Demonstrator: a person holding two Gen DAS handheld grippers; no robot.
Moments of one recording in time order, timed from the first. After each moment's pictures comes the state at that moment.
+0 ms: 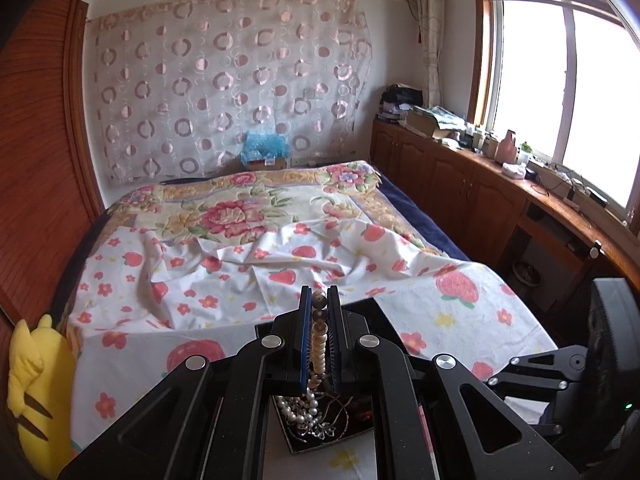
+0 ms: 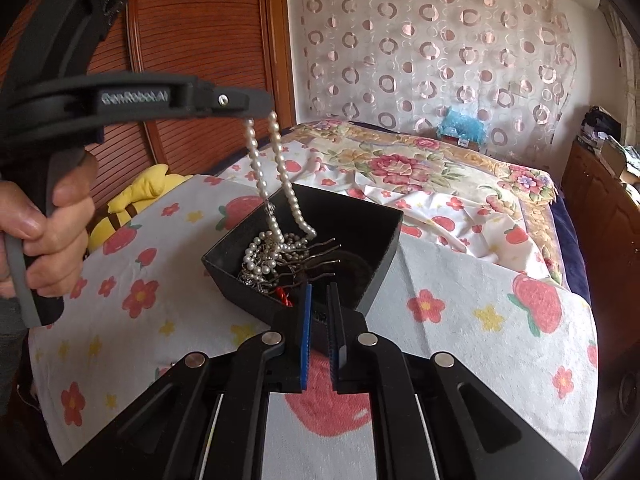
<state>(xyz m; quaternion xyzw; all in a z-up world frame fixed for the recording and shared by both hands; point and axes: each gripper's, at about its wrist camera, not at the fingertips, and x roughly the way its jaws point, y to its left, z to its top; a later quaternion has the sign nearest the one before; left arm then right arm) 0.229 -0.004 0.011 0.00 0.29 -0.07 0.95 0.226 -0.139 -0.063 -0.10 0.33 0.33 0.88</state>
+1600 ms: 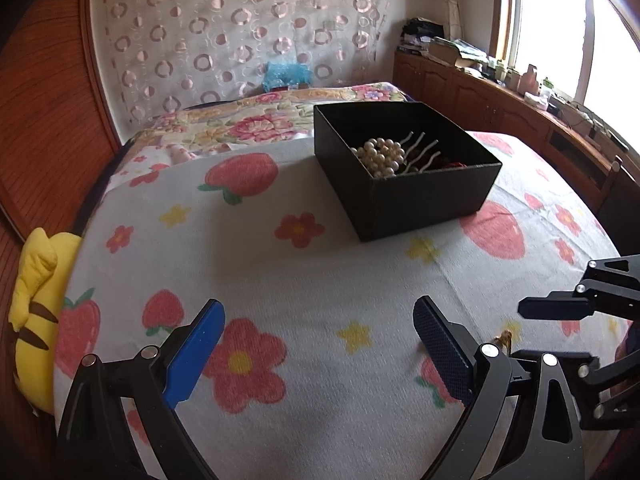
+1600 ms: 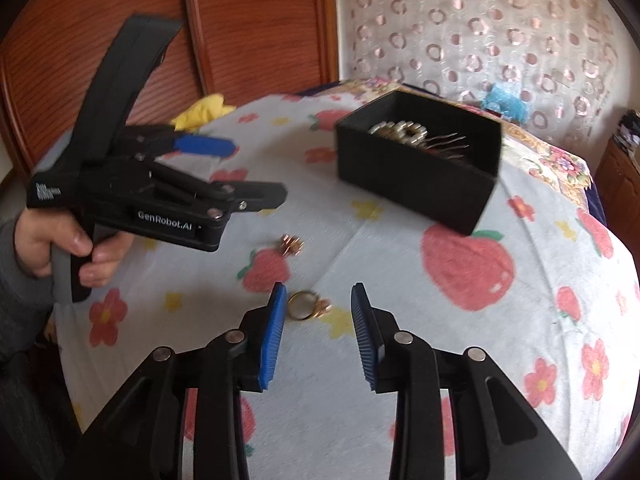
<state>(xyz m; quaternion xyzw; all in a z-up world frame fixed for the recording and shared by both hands) 0.134 0.043 -0.110 0.02 0.40 -0.04 0.92 0.128 -0.102 -0.117 -0.15 0.39 0.38 0.83</state>
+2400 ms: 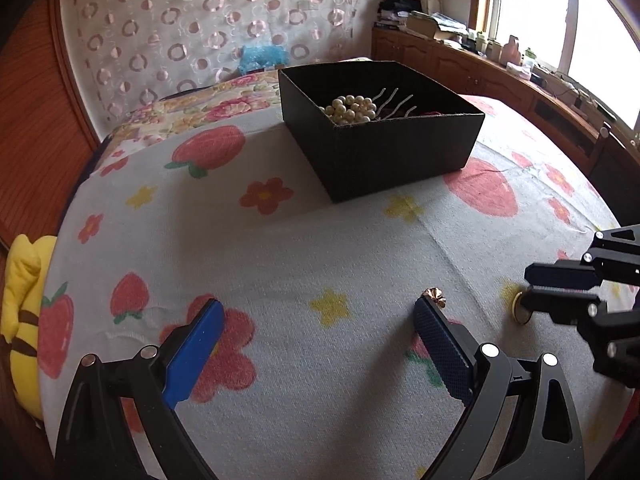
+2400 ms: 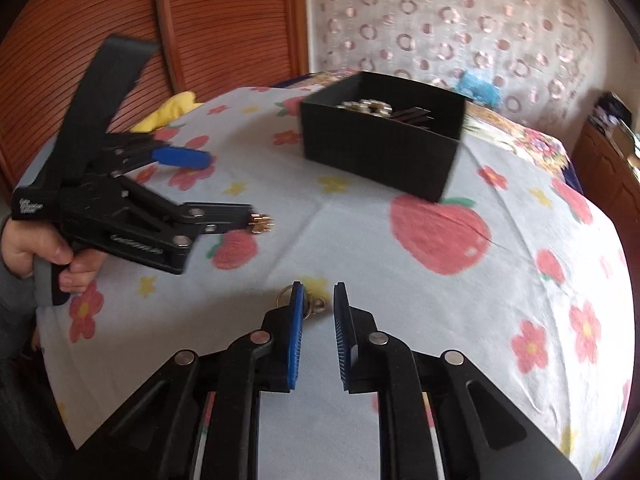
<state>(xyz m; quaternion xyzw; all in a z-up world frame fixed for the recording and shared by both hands) 0.139 0.034 -0.129 0.05 0.43 -0.07 0.90 0.132 -0.120 -0.126 -0.13 0.40 0.33 0.85</state>
